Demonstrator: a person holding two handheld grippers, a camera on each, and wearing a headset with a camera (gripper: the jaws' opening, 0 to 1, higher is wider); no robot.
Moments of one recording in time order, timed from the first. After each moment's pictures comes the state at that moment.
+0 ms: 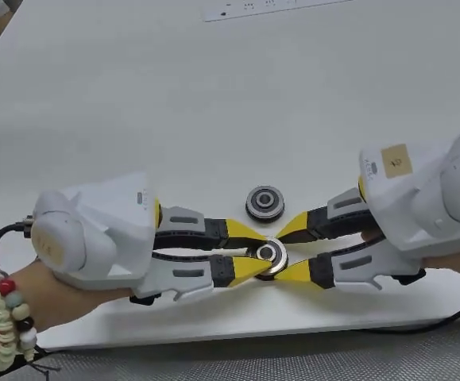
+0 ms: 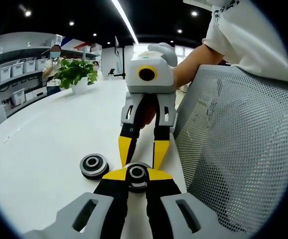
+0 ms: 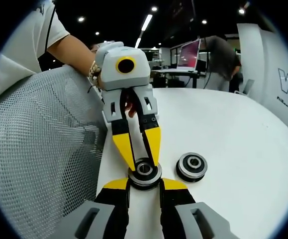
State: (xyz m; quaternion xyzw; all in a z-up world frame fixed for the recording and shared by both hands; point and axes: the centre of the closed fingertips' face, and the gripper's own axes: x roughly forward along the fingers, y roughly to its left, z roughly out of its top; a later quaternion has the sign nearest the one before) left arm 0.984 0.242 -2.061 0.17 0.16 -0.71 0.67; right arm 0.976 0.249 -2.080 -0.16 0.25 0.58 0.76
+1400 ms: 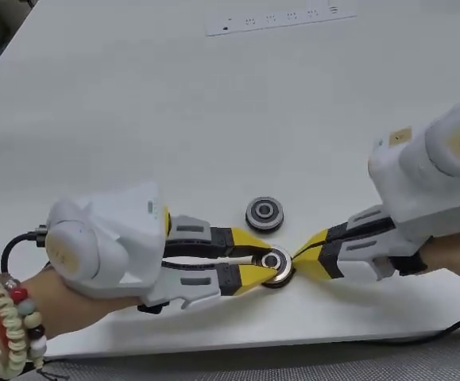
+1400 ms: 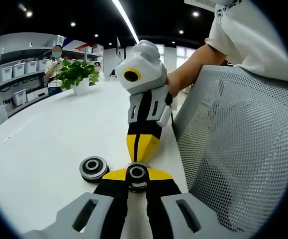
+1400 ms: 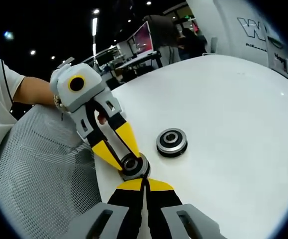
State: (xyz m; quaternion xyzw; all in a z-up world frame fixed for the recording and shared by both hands) left arm 0.984 0.238 -2.061 0.16 0.15 -0.70 0.68; right arm 0.981 0.225 -2.080 -0.02 0.38 0.48 0.79
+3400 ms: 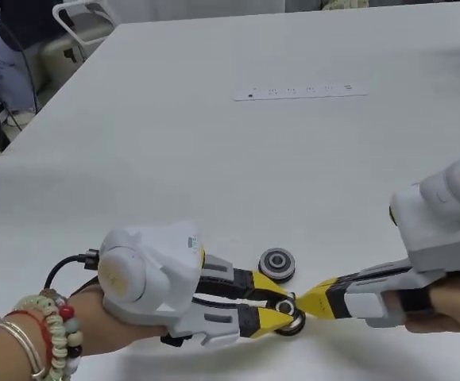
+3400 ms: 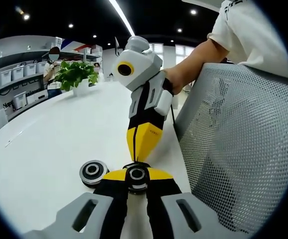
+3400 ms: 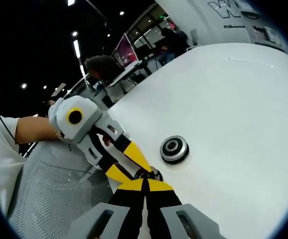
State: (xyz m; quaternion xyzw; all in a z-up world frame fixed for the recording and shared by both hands) left arm 0.984 0.232 -2.060 0.17 0.14 -0.70 0.68; right arm 0.981 0.237 -2.056 0.11 0.40 0.45 0.79
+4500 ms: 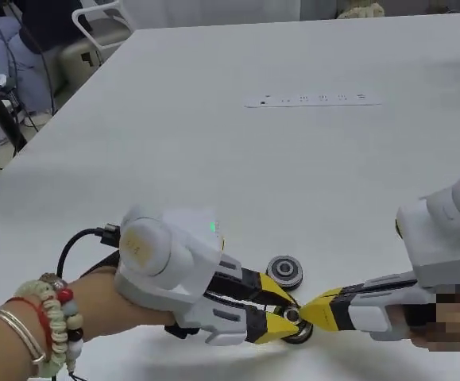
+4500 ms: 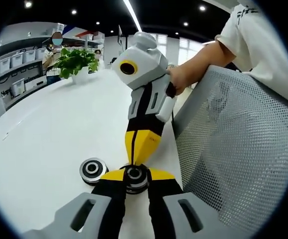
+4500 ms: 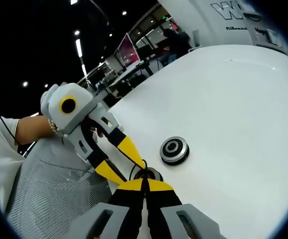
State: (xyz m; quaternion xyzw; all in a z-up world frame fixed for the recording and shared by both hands) left arm 0.982 0.237 -2.050 0.20 0.21 -0.70 0.66; right arm 0.987 0.234 -2.059 0.10 0.40 0.46 0.79
